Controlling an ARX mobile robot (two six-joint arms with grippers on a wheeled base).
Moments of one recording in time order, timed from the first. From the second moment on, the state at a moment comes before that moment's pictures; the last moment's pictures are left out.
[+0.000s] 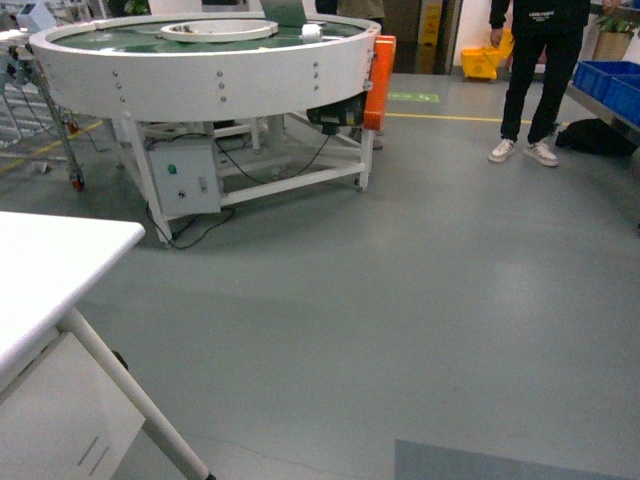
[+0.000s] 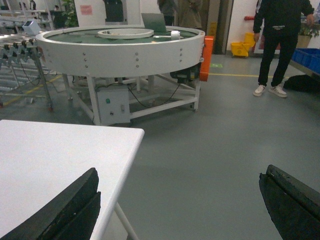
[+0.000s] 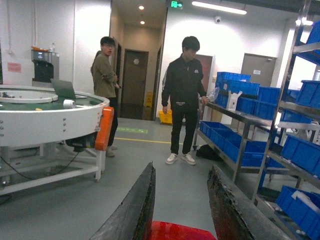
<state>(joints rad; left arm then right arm) 0.00 0.01 0.01 0.00 0.00 0.00 -0.08 0.88 0.25 0.96 0.12 -0.12</state>
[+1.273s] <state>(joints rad) 0.00 0.01 0.01 0.00 0.00 0.00 -0.08 0.88 0.25 0.97 0.12 -0.12</state>
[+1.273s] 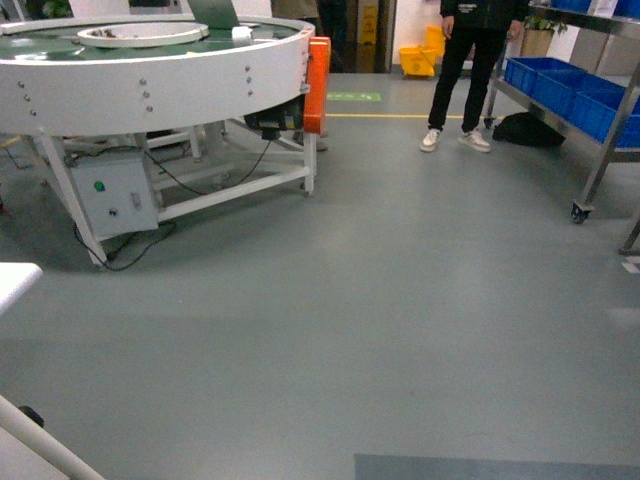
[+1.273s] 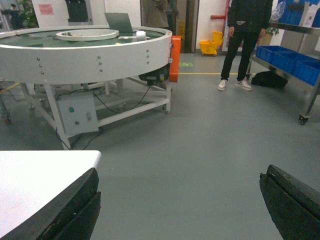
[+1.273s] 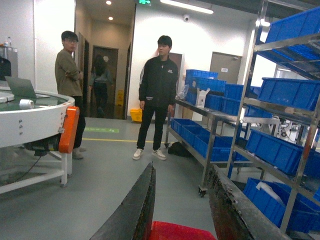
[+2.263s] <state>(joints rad) 0.00 0.01 0.01 0.00 0.00 0.00 -0.08 0.88 0.25 0.97 0.12 -0.12</state>
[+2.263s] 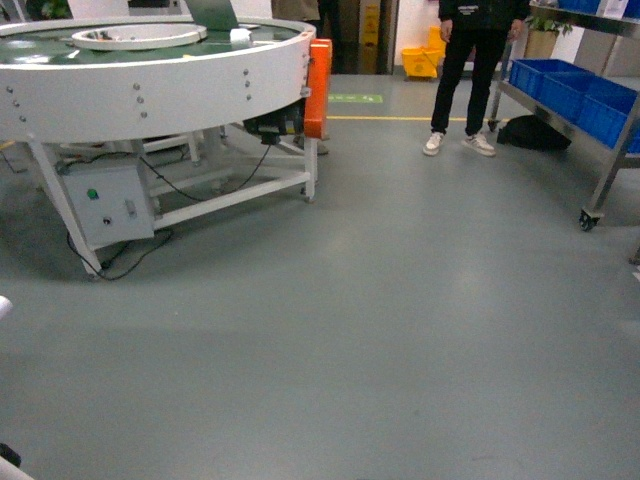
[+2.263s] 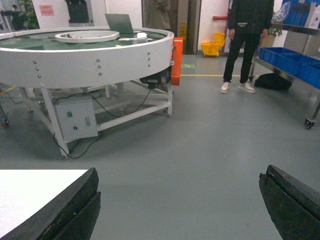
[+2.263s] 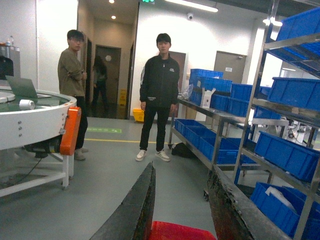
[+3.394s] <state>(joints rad) 0.00 0.01 0.01 0.00 0.00 0.00 -0.08 0.88 0.25 0.97 0.12 -0.12</state>
